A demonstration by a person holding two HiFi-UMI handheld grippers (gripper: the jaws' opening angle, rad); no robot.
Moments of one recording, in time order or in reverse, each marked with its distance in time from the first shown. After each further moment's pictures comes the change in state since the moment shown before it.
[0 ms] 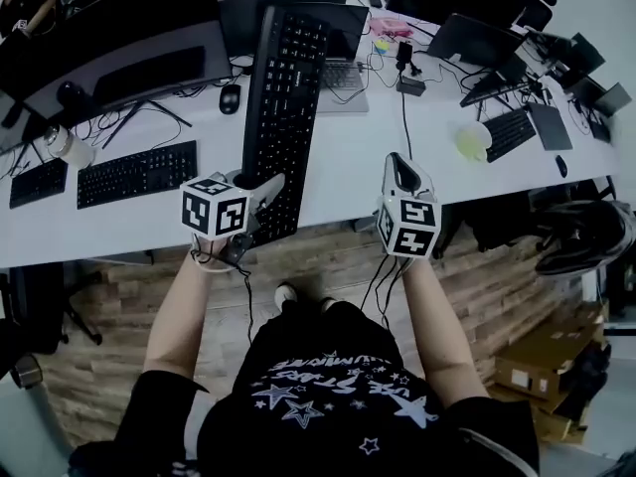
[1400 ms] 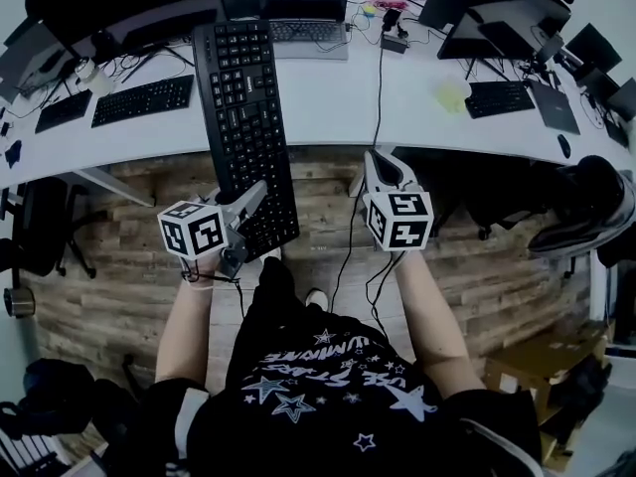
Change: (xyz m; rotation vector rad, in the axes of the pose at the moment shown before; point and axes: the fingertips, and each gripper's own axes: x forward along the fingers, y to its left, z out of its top) left arm -0.047 -0.210 -0.129 -0.205 -0.216 0.153; right arm -0.180 -0.042 -0.085 0.042 0.001 0.328
